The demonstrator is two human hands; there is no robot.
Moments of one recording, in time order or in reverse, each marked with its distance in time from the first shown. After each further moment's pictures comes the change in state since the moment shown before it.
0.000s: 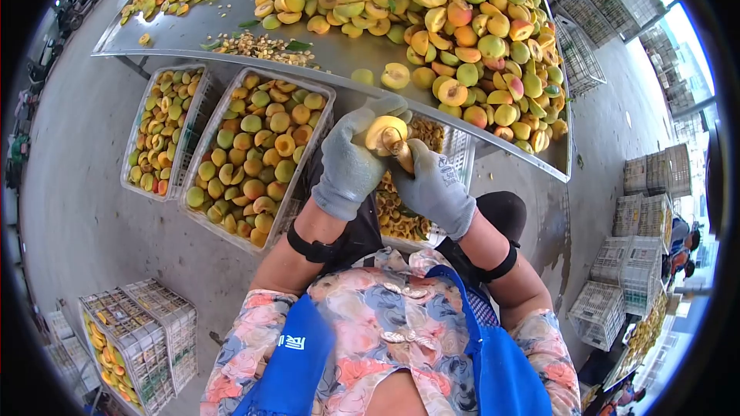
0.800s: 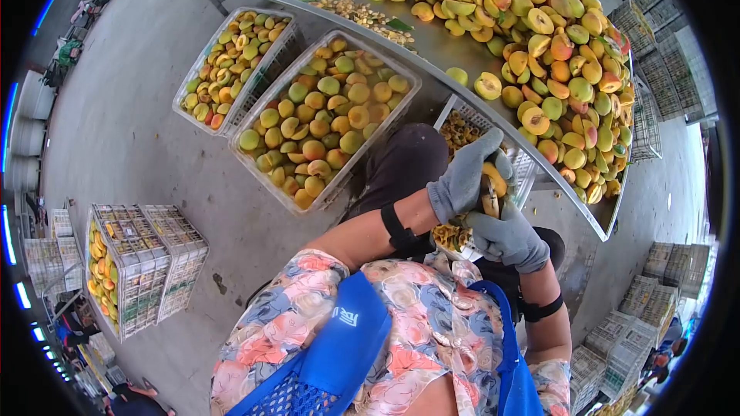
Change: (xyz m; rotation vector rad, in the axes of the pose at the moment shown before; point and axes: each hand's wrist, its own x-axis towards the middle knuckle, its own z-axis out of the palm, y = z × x) left_hand 0.000 -0.052 -0.008 -0.118 0.029 -0.266; right_hand -0.025 0.005 -0.024 0.843 -0.612 0.679
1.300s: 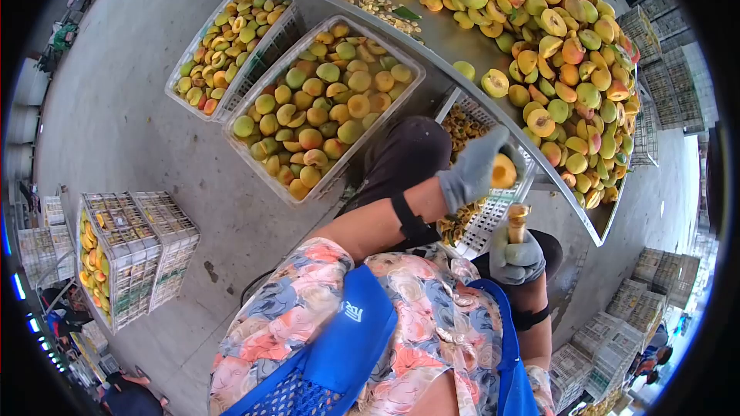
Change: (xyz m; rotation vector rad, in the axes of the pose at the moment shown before) left_hand 0.031 -0.006 -0.034 0.695 -0.207 0.452; right_hand -0.011 0.048 -0.033 0.704 -0.507 -0.120
